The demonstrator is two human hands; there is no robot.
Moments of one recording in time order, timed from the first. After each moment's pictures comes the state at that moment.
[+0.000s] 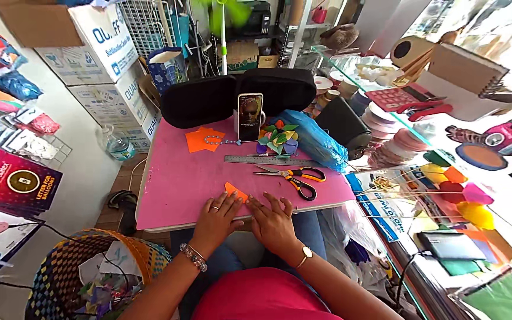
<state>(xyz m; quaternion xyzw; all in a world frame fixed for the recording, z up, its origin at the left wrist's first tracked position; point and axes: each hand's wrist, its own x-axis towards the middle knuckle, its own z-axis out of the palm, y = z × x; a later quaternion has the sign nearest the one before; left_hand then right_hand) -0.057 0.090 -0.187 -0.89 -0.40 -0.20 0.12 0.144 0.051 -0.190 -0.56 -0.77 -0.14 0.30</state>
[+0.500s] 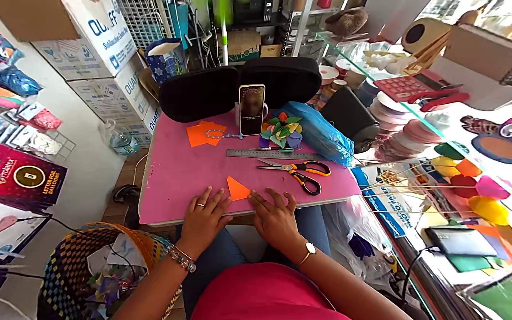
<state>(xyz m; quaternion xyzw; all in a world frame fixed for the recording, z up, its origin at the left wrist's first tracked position) -0.091 0.082 -0.180 -0.87 -0.43 -0.21 0.10 0.142 0.051 -0.187 -0.56 -0.77 -0.13 0.29</state>
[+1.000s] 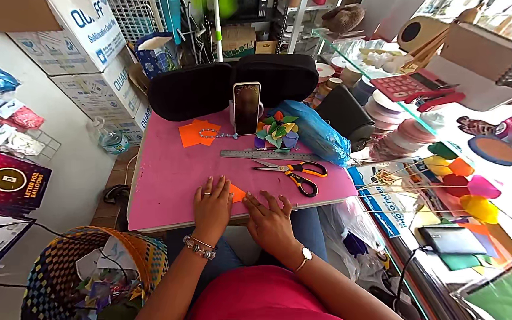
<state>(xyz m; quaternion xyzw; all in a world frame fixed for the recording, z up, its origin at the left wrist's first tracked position) -0.029 0.105 -0.155 -0.81 -0.57 -0.15 -0.02 0.139 0.050 -0.187 -0.56 -0.76 -0.14 0.28</state>
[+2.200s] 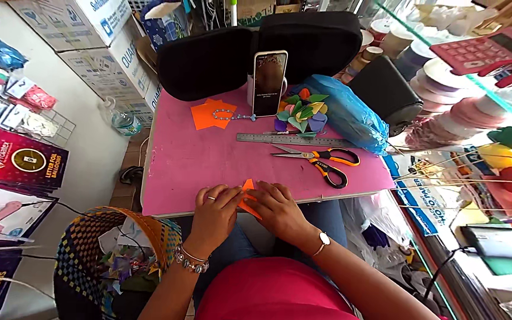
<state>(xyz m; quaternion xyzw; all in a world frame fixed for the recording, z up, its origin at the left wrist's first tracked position) -0.083 0.080 -0.178 -0.86 -0.43 -0.27 0.05 0.138 0.072 -0.190 -0.38 -0.86 -0.08 0.32</state>
